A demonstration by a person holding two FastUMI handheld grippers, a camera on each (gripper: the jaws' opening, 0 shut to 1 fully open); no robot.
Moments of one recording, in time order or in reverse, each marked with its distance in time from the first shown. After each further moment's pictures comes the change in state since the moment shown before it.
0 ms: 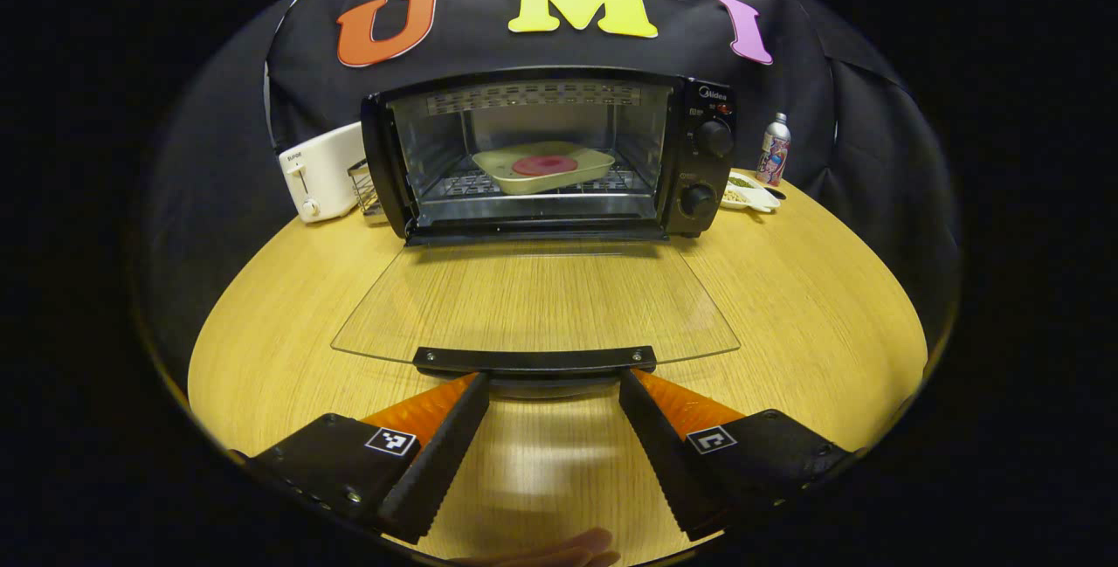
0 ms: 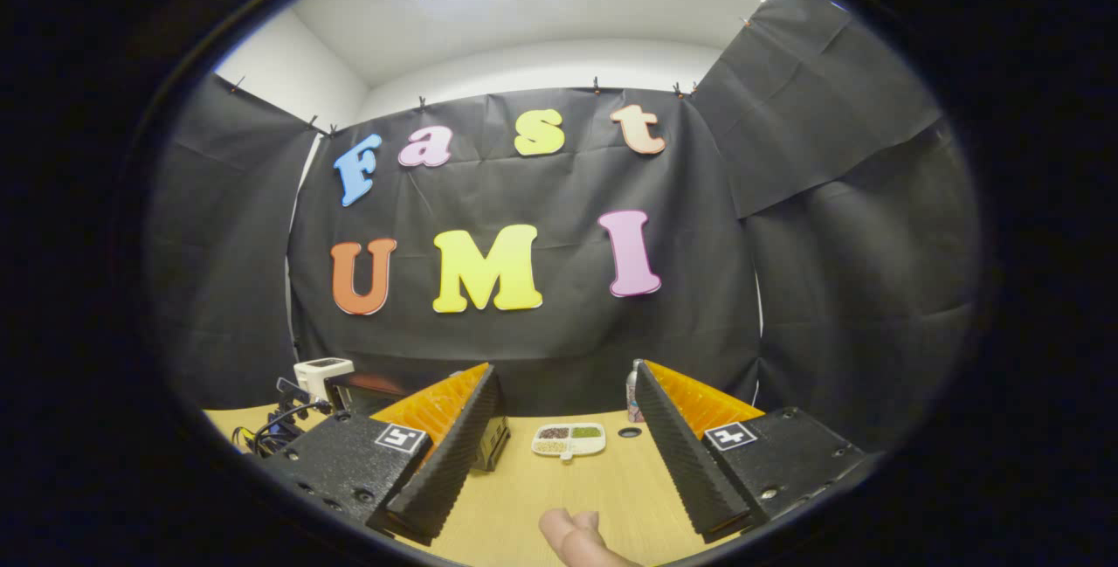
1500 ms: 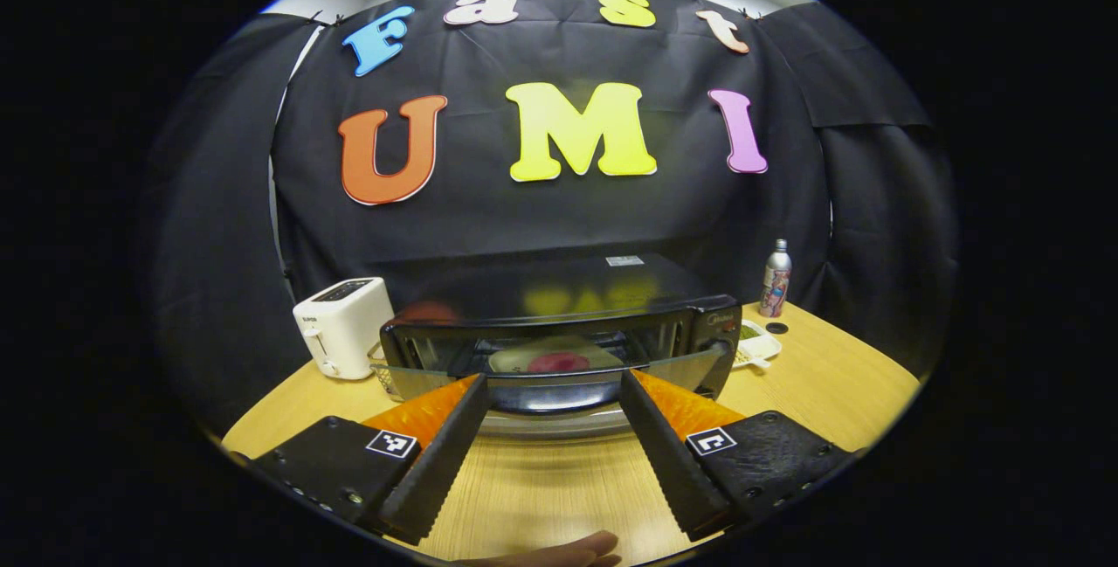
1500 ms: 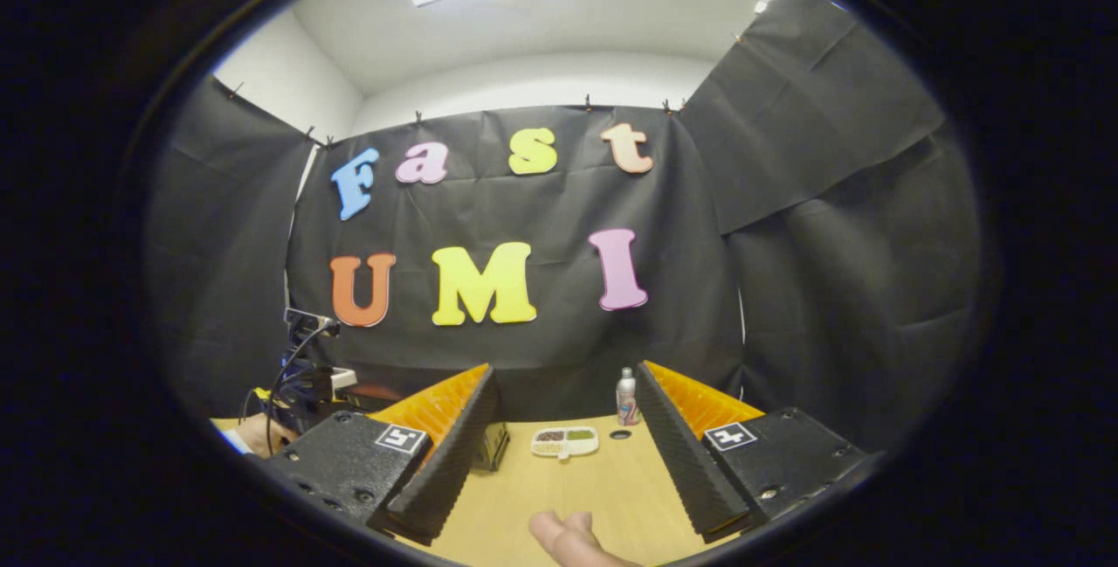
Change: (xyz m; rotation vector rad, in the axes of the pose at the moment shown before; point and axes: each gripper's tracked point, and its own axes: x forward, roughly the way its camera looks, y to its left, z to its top) left arm -0.013 0.026 0.182 0.029 -0.431 0.035; right arm -0.057 0.007 0.033 0.008 -0.023 -0.035
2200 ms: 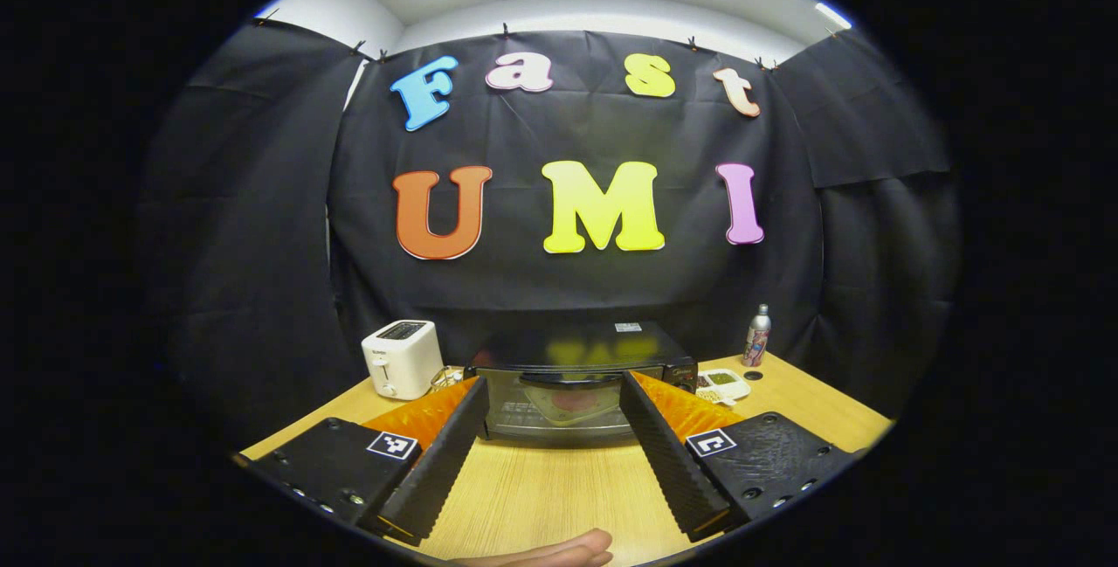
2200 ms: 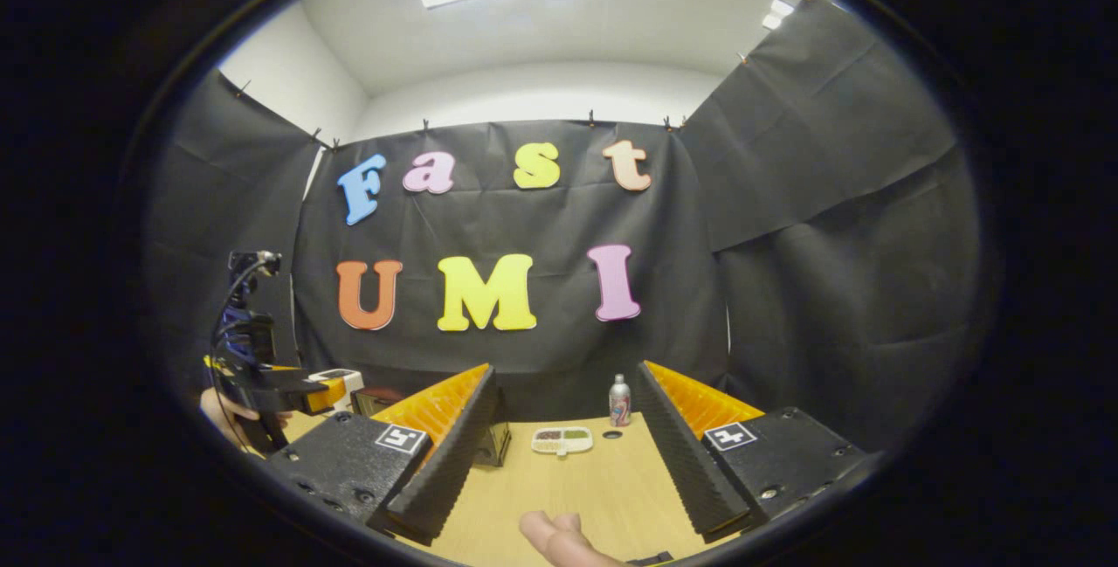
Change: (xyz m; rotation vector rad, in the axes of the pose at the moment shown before) left arm -0.163 0.021 0.077 -0.070 -0.159 0.071; right arm -0.061 0.019 0.045 -0.048 -0.025 -0.024
